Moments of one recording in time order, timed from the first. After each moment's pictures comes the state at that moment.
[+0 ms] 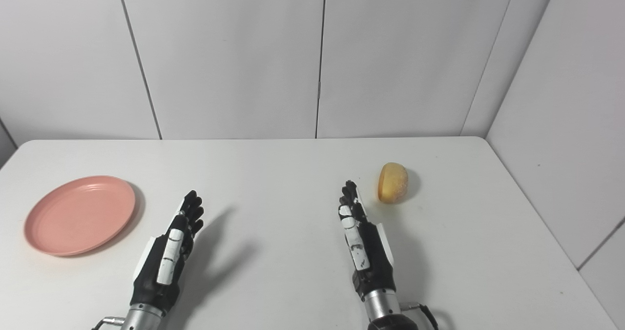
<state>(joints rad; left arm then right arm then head) -0.15 0.03 -0.07 0.08 -0.04 -0.11 -0.13 -0.12 0.05 0.02 -0.01 0.09 -0.04 0.03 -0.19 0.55</state>
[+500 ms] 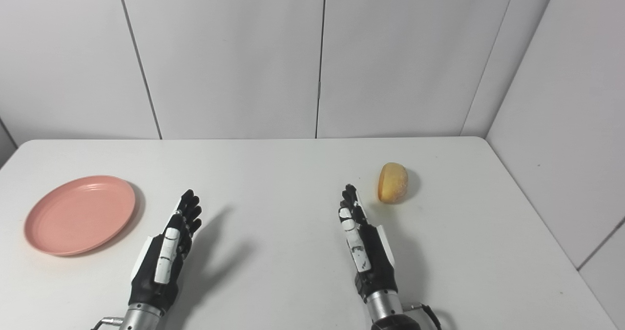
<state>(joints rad) -0.15 0.02 -0.05 0.08 -0.07 -0.11 -0.13 -0.12 0.03 0.03 0.00 0.09 -0.02 0.04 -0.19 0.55</state>
